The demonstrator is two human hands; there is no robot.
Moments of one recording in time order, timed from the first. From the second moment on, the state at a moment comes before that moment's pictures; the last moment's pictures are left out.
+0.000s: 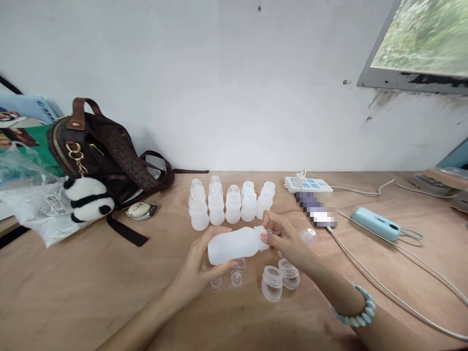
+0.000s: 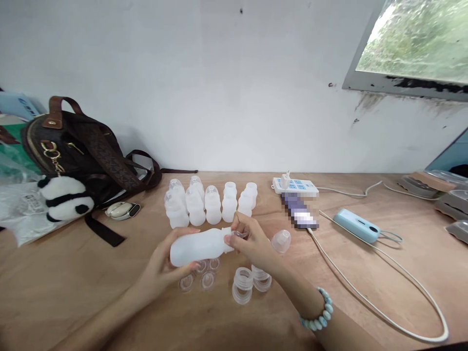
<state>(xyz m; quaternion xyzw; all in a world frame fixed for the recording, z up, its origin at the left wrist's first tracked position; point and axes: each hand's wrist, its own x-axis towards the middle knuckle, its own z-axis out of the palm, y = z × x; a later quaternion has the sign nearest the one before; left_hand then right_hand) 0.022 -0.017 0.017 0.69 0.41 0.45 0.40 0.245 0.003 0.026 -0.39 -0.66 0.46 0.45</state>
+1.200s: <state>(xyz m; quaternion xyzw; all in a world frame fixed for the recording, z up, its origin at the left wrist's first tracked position) 0.022 -0.010 0.020 0.62 0.44 0.53 0.37 0.285 -0.007 0.073 -0.42 -0.79 0.09 0.44</state>
